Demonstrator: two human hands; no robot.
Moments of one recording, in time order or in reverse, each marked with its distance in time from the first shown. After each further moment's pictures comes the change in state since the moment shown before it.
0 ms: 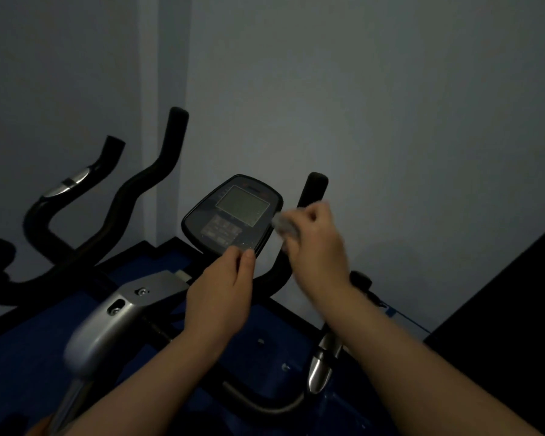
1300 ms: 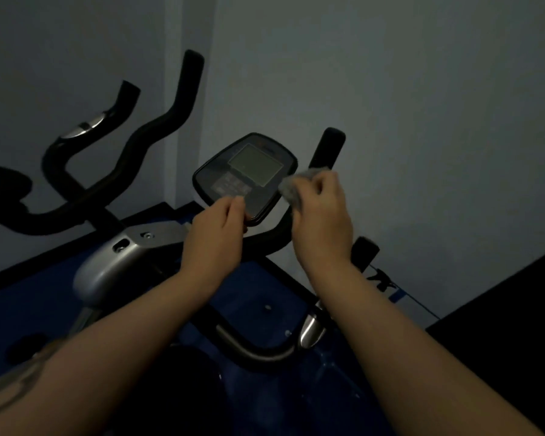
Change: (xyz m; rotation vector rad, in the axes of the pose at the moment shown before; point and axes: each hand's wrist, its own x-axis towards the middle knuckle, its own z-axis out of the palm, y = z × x) left_hand 0.006 -0.001 -0.001 -0.203 0.130 -0.091; right_hand -0.019 0.000 0.003 -0.050 -0.019 0.100
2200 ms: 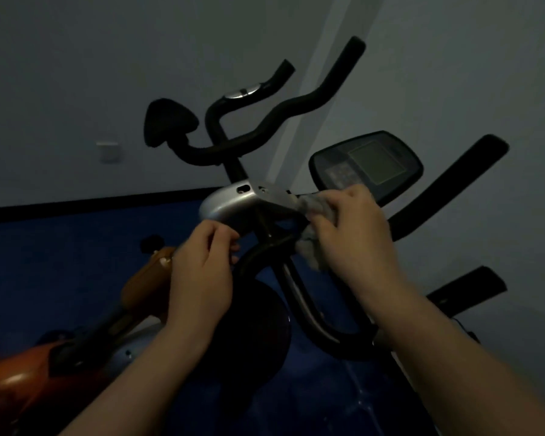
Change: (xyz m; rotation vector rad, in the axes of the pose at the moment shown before) left_hand -0.125 -0.035 -0.074 -0.200 0.536 -0.344; right_hand -0.040 -0.063 0.010 0.343 -0.575 -0.174
